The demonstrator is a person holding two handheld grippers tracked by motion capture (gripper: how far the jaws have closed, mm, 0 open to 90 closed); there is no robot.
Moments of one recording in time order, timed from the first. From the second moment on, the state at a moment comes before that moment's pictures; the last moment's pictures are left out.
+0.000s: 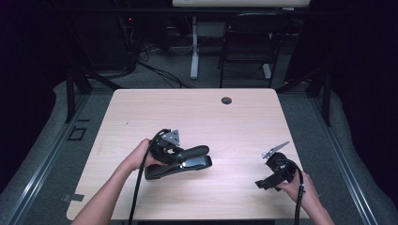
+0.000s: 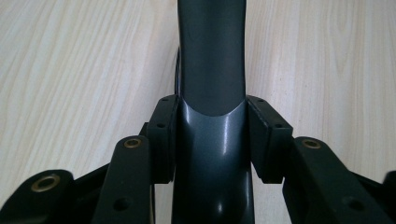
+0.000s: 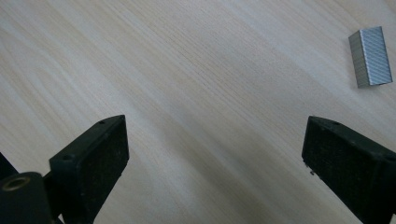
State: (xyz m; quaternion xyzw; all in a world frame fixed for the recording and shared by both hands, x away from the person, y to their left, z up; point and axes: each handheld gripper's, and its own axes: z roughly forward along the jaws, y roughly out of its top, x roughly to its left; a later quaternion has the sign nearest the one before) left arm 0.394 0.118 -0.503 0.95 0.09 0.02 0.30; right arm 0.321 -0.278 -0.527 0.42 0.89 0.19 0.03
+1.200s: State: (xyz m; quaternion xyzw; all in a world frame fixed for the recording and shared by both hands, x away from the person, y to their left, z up) left arm 0.379 0.059 -0.504 0.95 0.02 0.00 0.32; right arm 0.321 -0.277 -0.530 0.42 0.89 0.19 0.03
